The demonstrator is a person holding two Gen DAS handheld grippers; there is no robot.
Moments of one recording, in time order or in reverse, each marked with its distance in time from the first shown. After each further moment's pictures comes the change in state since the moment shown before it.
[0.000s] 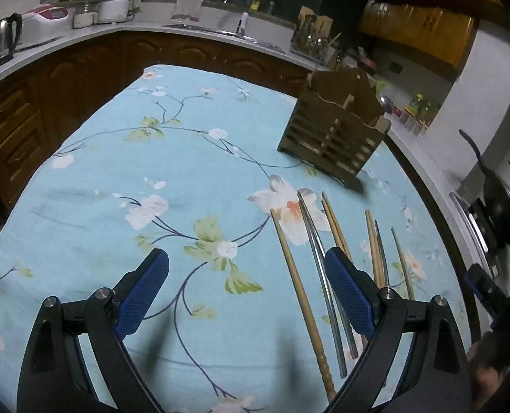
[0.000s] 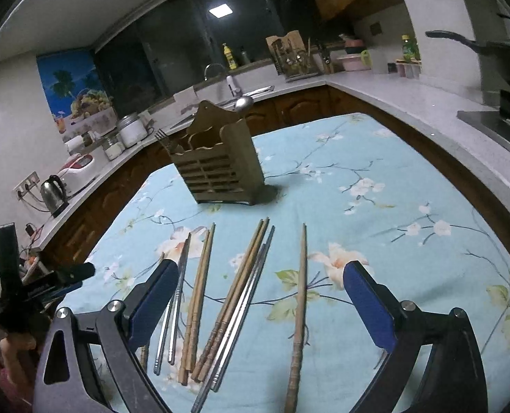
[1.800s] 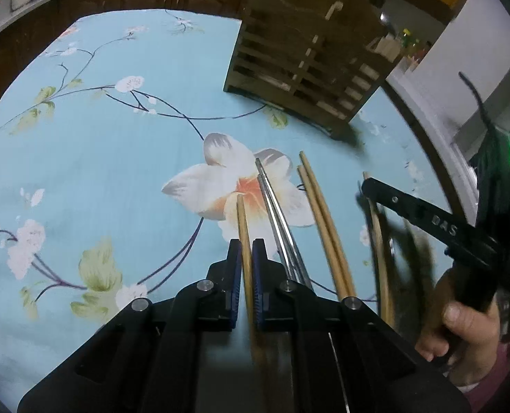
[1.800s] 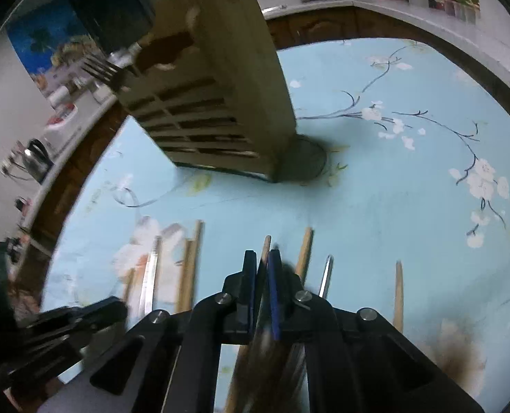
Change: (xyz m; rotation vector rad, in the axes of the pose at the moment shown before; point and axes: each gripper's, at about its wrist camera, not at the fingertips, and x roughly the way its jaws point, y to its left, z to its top) left arm 0.109 -0.048 0.028 0.107 0.279 -0.098; right arm 0.165 0.007 0.039 0.011 0.334 0.049
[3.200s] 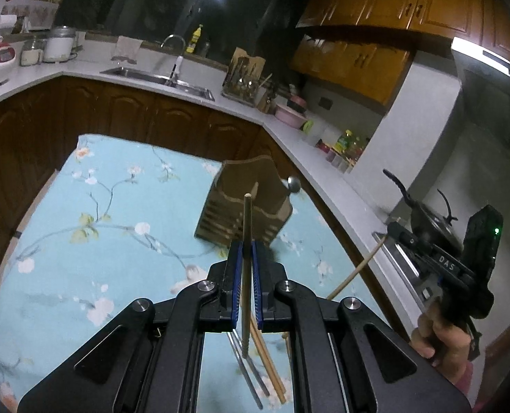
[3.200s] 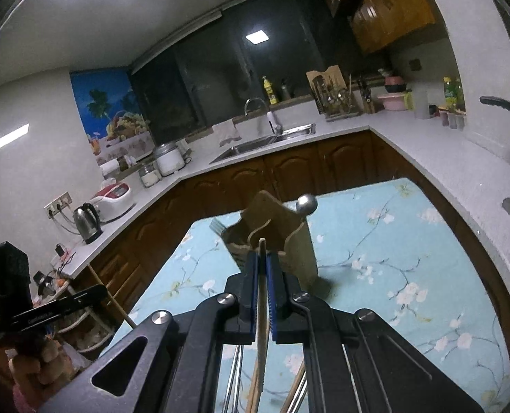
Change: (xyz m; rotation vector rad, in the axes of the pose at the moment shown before) left arm -0.195 -0.007 0.023 0.012 -0.446 -0.168; right arm -0.195 0.048 0.024 -0.096 -0.452 0.081
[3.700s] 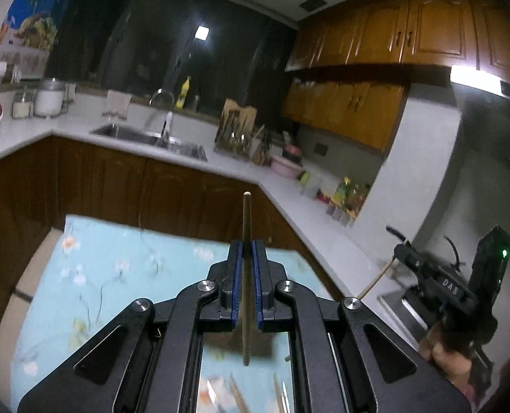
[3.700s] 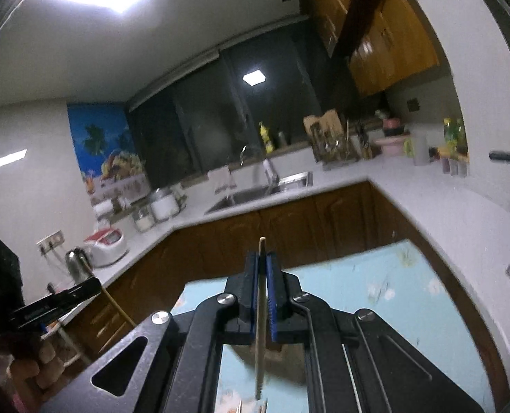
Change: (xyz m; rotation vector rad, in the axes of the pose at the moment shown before) left arm 0.033 -0.030 0.122 0.075 -0.209 0.015; right arm 0.030 0.002 0.095 -0.009 -0.196 -0.028
